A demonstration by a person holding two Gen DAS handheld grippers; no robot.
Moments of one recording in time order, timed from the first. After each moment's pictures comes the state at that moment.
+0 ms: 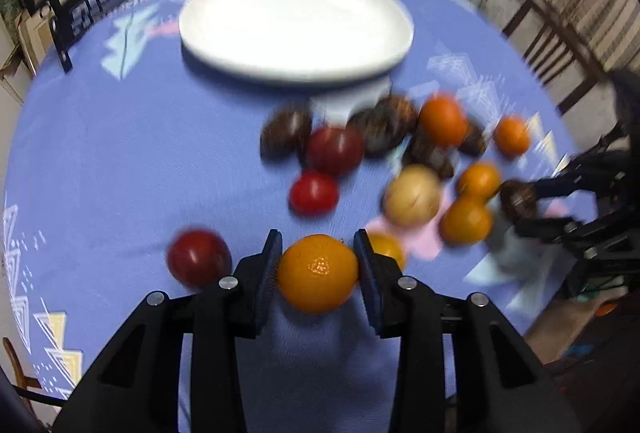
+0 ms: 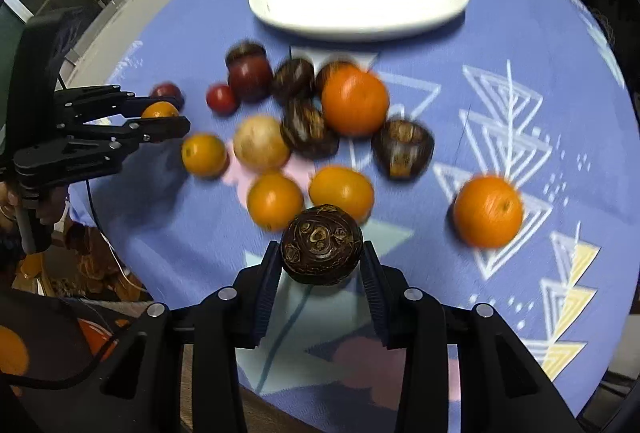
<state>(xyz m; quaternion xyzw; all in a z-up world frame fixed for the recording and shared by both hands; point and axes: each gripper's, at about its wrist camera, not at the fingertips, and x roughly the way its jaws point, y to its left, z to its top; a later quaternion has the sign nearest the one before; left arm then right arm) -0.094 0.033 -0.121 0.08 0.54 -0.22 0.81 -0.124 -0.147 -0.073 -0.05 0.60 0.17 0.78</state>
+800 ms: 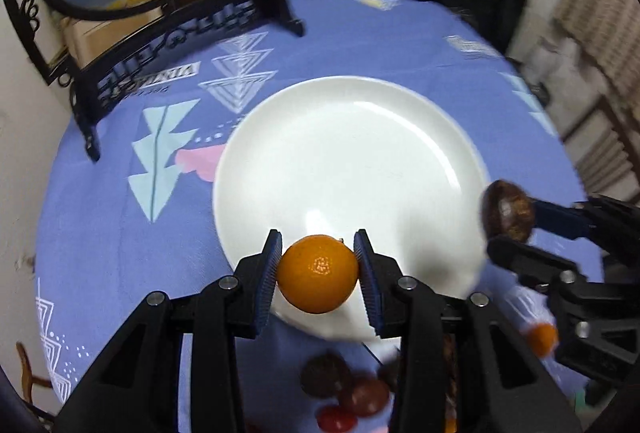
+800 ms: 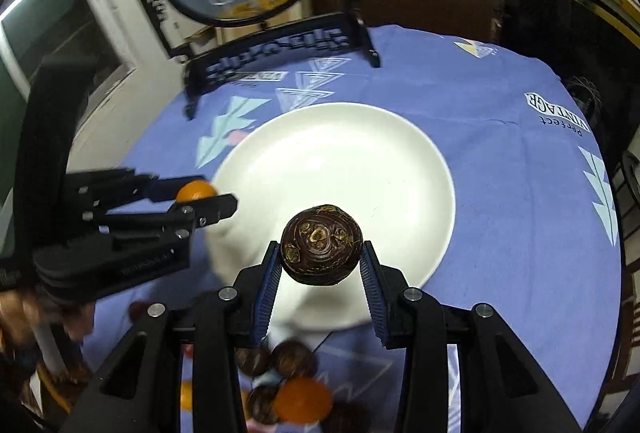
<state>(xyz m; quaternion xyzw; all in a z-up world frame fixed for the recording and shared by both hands) 0.062 -0.010 -0.085 0.06 0.51 -0.09 0.85 0.045 -0.132 -0.011 -0.02 0.47 0.15 0.87</state>
